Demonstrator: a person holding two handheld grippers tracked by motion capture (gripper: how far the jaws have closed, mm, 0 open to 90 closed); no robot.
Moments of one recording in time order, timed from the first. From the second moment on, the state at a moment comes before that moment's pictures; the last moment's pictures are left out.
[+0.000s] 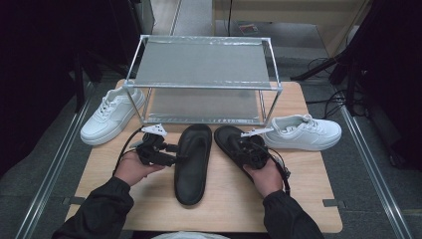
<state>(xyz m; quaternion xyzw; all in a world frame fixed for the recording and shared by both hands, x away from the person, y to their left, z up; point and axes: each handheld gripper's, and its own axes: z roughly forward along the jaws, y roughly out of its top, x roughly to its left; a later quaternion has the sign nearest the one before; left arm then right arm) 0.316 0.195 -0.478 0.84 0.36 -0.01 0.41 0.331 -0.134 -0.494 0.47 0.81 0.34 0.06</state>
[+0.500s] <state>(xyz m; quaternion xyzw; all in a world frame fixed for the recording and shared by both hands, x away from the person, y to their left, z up) 0.302 0.208 -0.482 0.83 0.37 -0.01 0.41 0.346 -0.114 -0.504 0.47 0.81 0.34 0.06</state>
